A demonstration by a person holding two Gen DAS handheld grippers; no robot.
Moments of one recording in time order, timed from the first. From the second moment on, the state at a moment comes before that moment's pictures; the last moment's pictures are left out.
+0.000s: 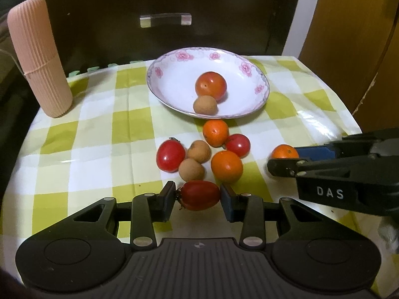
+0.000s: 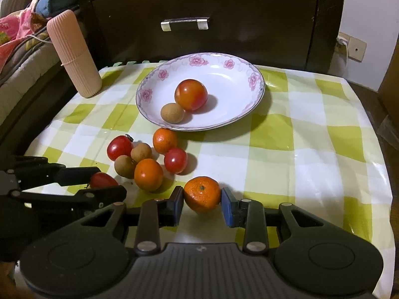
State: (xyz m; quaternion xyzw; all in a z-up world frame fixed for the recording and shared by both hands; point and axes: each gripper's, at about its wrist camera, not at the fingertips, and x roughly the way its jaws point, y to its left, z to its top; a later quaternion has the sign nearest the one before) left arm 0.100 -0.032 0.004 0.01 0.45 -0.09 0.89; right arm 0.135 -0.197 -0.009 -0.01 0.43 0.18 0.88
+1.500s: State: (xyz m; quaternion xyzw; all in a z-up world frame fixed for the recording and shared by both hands) left arm 0.185 -0.029 0.027 -0.04 0.40 -0.07 0.91; right arm 0.186 -0.196 0.017 0.02 0.39 0.18 0.91
